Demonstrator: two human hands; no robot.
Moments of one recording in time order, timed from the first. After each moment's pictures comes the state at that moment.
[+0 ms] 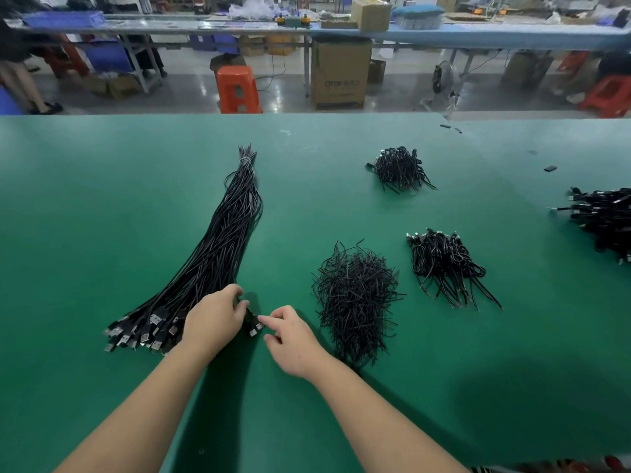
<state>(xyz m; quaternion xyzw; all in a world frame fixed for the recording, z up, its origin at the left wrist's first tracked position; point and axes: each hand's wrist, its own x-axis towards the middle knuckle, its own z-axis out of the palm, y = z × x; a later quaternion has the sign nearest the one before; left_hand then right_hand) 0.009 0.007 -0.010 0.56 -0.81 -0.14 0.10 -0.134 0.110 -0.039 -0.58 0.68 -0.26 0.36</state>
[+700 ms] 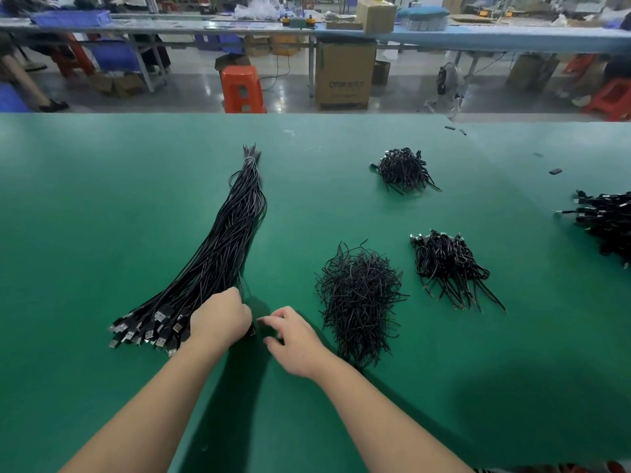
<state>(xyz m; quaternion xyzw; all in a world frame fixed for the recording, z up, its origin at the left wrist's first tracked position) -0.004 0.015 0.012 0.64 -0.76 -0.14 -0.01 -0.137 0.111 -0.035 -0.61 0.67 -0.24 0.35</state>
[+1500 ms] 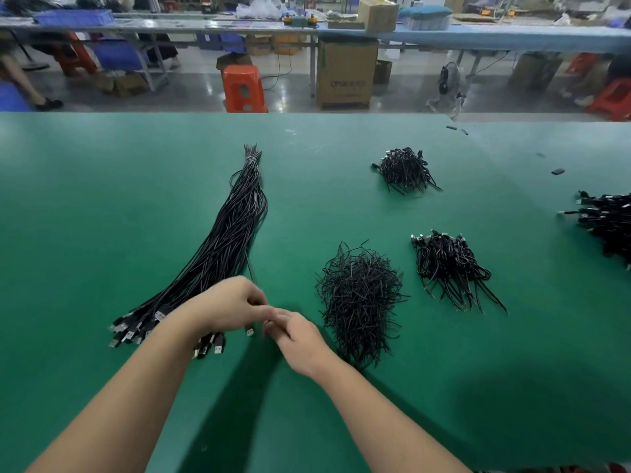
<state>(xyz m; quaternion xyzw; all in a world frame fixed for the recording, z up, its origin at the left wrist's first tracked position) -0.006 0.027 0.088 0.41 -0.84 -0.35 -0.04 -0.139 0.118 -0.024 -0.57 0.66 -0.32 0.37</state>
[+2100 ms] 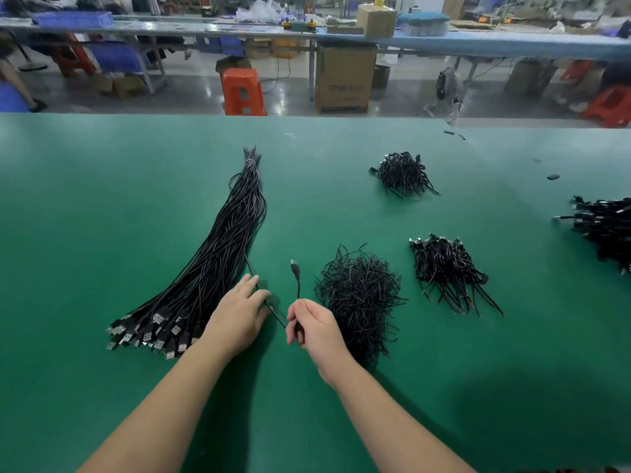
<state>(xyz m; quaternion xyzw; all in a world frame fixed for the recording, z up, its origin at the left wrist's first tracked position) -0.009 0.006 -0.028 0.42 -0.90 -0.11 0.07 -0.149 0.133 0.011 -0.35 0.59 -0.54 0.49</state>
